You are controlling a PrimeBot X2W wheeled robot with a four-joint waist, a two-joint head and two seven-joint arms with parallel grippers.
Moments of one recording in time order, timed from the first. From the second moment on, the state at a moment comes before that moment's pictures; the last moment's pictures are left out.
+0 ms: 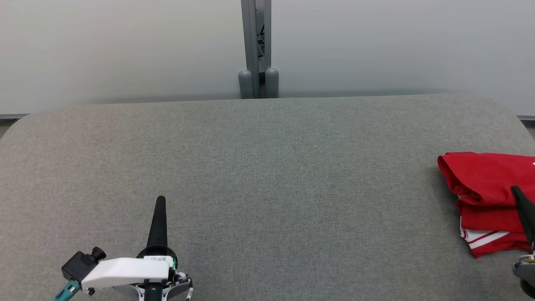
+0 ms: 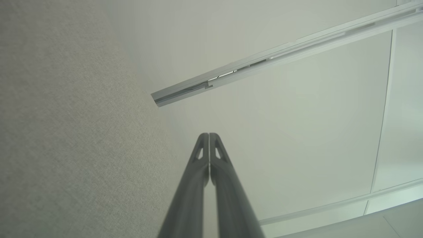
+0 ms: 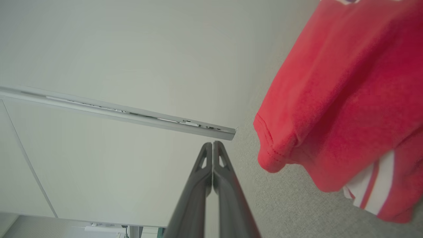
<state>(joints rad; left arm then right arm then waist) -0.07 0.08 -0.25 0.19 -1.41 -0.06 -0.25 -0.18 -0.14 -0.37 0.35 1.35 0.13 0.39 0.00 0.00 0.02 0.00</state>
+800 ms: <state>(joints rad) -0.09 0.06 -0.24 0.21 -1.57 -0.11 -0.26 -0.24 -0.15 -0.44 0.42 1.52 0.13 0.48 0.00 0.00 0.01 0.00</state>
